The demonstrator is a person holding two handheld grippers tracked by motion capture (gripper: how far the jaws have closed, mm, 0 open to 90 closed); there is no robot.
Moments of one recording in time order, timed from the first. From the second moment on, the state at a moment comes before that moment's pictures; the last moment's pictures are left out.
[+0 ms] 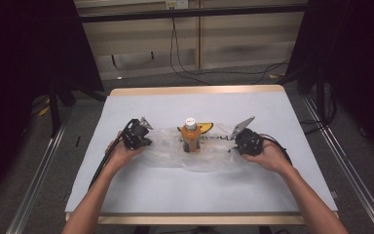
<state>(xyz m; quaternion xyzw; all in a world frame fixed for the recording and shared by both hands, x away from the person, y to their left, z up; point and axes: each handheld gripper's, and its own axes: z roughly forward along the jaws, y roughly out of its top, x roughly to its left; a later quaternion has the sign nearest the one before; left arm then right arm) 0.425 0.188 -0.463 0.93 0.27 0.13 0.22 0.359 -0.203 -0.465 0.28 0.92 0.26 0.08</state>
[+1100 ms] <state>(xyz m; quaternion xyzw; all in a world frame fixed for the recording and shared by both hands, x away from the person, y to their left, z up) 0.386 0.116 -0.466 0.94 0.18 0.04 0.30 0.434 -0.121 -0.456 0.29 0.92 0.27 0.02</state>
